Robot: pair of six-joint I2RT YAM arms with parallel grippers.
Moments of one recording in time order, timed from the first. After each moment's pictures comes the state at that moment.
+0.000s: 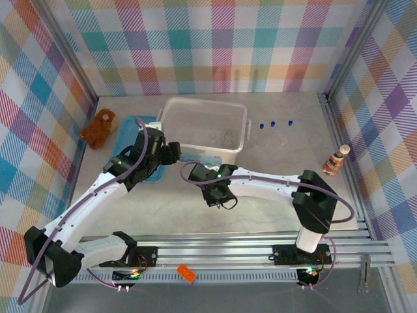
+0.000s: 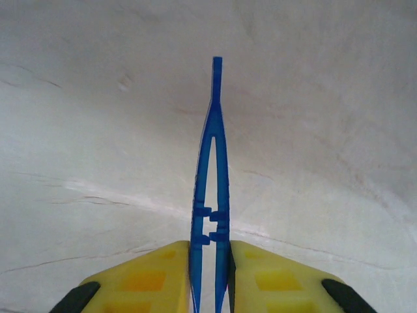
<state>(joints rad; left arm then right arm) -0.56 1.12 1.06 -0.63 -0.30 -0.45 1.10 1.72 1.29 -0.91 0.20 0.75</state>
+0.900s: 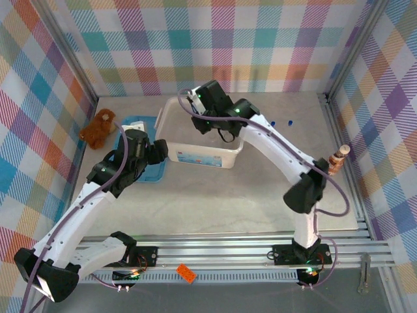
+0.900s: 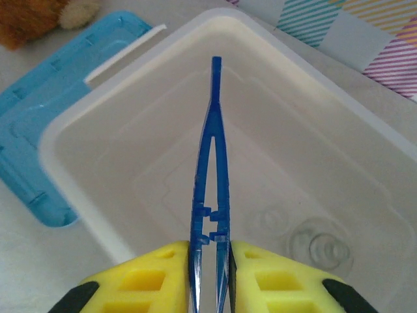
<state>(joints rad) -0.46 1.00 1.04 -0.69 -0.29 -0.48 0.76 1.98 2.14 -0.94 0.09 0.03</state>
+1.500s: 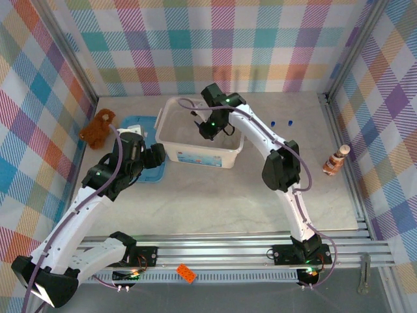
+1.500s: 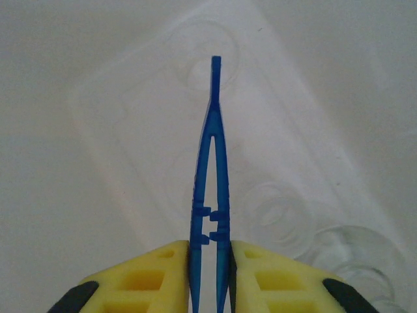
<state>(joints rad) -0.43 0.96 1.04 -0.74 -0.25 -0.48 0.63 2.32 2.34 -1.15 -0.16 -0.25</state>
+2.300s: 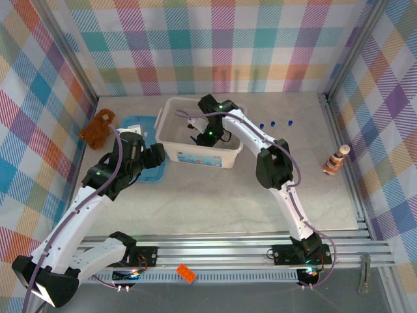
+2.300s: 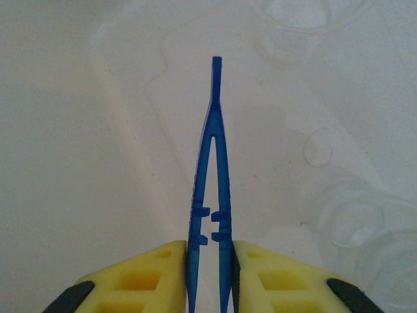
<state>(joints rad) -0.43 0.96 1.04 -0.74 -0.24 -0.48 0.64 2.43 2.34 -1.19 -0.28 -0.32</state>
